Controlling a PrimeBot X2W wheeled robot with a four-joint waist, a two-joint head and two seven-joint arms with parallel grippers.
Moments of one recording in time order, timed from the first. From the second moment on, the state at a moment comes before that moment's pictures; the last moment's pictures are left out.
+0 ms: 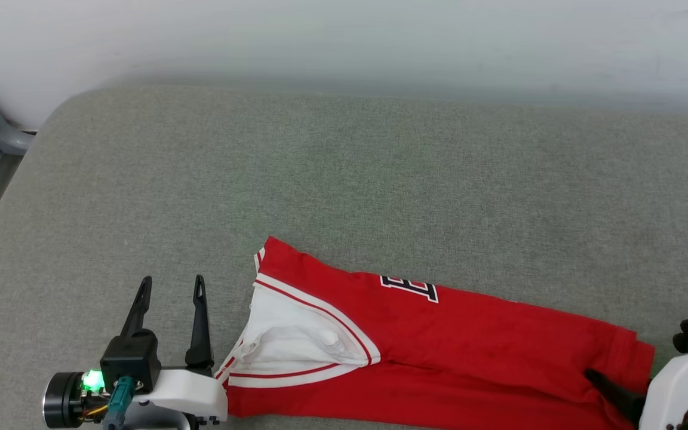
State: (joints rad) left arm -0.06 0.35 -0.34 0.05 -0.33 0.35 -0.26; right arm -0.06 -0.51 0.20 0.30 0.85 0.13 0.50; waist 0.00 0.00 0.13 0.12
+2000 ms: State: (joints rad) left arm 0.01 0.11 -0.14 0.08 -0.04 0.11 -0.26; right arm -0.45 -0.39 0.60 0.07 0.69 0.13 0.68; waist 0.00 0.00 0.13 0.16
